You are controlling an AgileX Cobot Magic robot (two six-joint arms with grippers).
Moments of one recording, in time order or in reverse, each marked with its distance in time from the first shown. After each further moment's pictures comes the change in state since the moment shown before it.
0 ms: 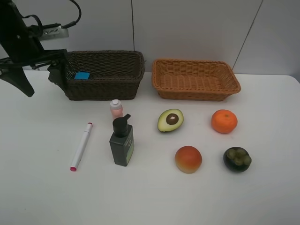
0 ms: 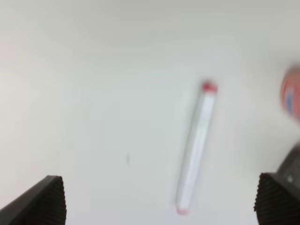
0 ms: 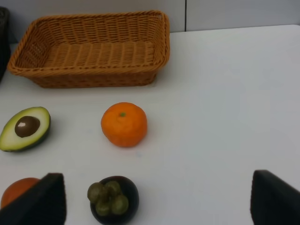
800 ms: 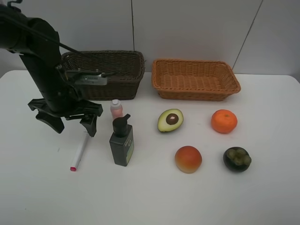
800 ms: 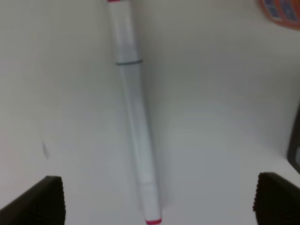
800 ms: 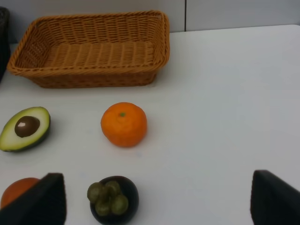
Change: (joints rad) left arm -0.282 -0.008 0.333 0.088 -0.421 -0.083; right arm 0.000 0.000 0.000 0.000 0.000 0.000
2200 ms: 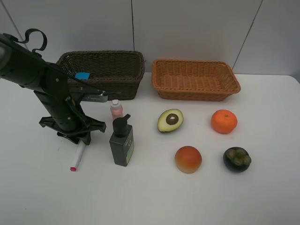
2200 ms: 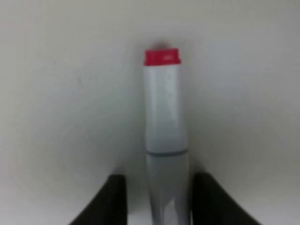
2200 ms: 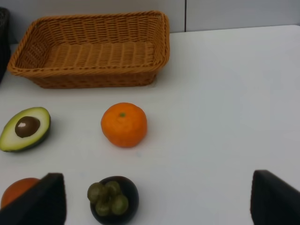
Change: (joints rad) left arm -0.001 0.138 0.135 0.022 -0.356 -0.048; right arm 0.000 0.000 0.000 0.000 0.000 0.000
